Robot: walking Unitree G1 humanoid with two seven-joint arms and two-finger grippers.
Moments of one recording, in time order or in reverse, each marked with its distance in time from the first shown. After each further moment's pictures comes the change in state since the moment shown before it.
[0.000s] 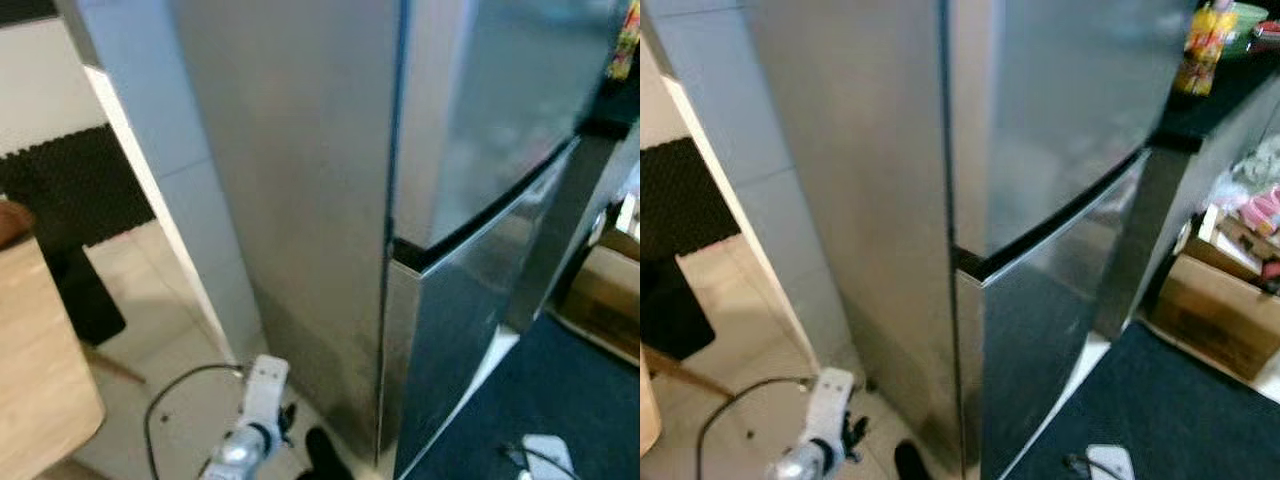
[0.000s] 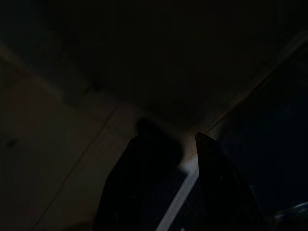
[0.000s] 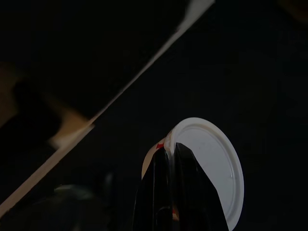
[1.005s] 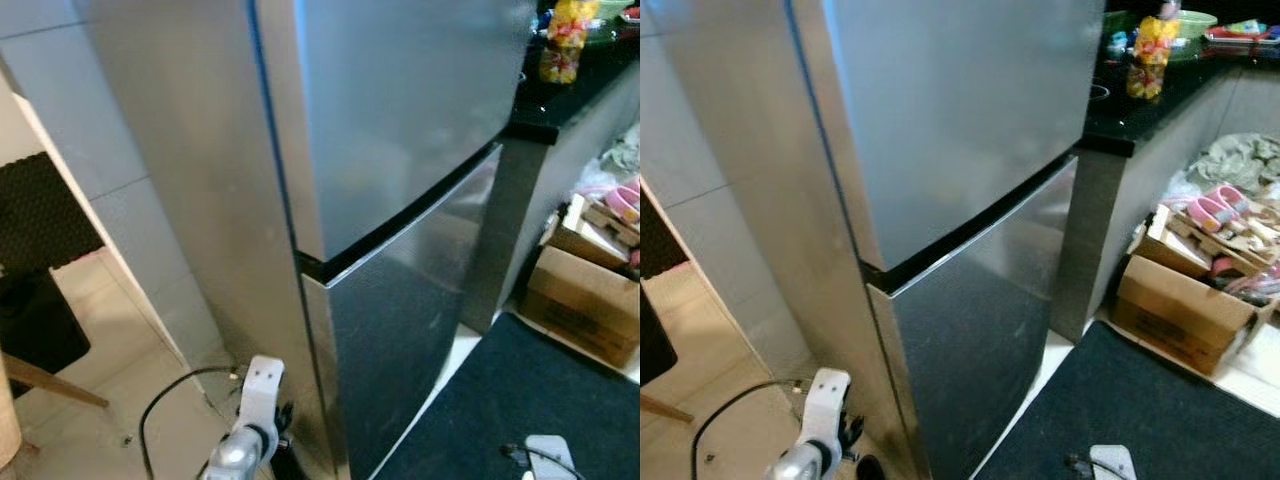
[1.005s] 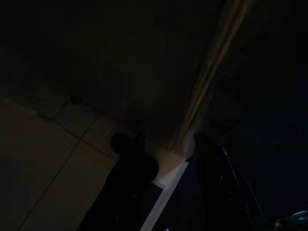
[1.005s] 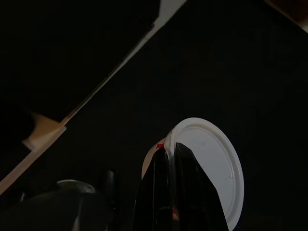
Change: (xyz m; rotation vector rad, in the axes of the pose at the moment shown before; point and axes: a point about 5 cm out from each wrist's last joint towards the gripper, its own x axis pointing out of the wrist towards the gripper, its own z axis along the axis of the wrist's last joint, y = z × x) left arm -0.005 0.008 -0.007 -0.048 0.003 0.040; right arm 0.001 -0.001 0.002 -0.029 0.007 0.020
